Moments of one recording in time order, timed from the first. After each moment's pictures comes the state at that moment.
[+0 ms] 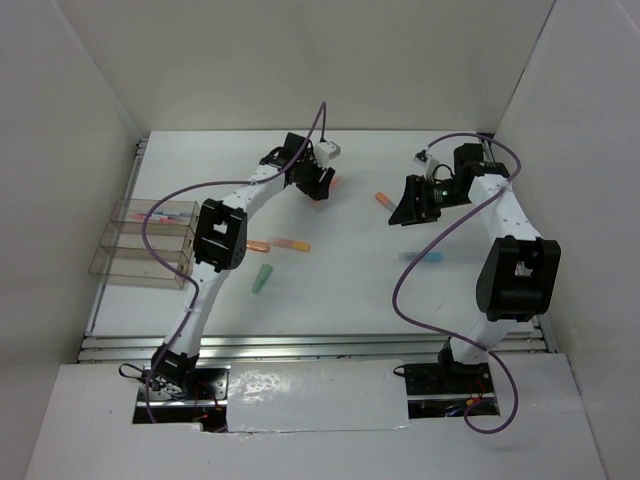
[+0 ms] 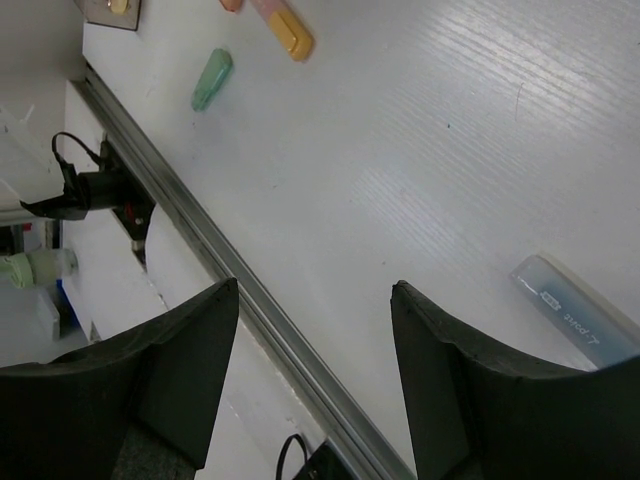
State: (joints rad) left arm -0.40 2.61 2.32 -0.51 0.39 0.24; right arm -0.08 1.68 1.42 -0.97 -0.89 -0.22
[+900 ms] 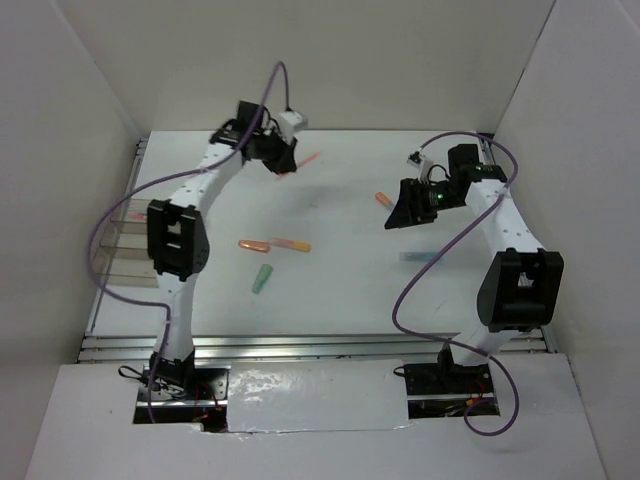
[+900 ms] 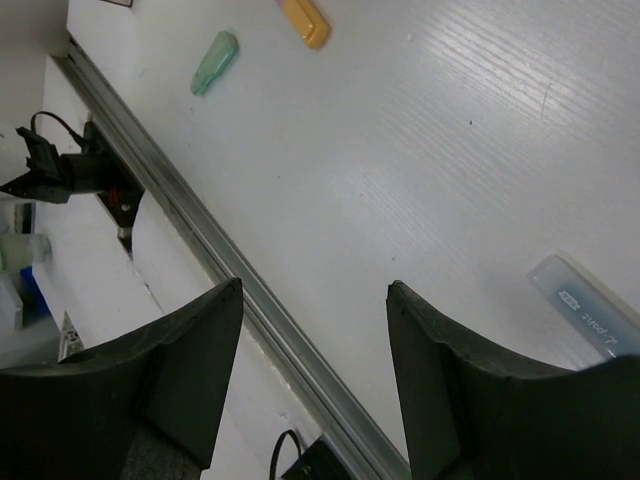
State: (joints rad) left arm -0.30 2.26 2.10 -0.63 0.52 0.35; right arm -0.03 1.62 1.38 -0.96 -0.87 -0.23
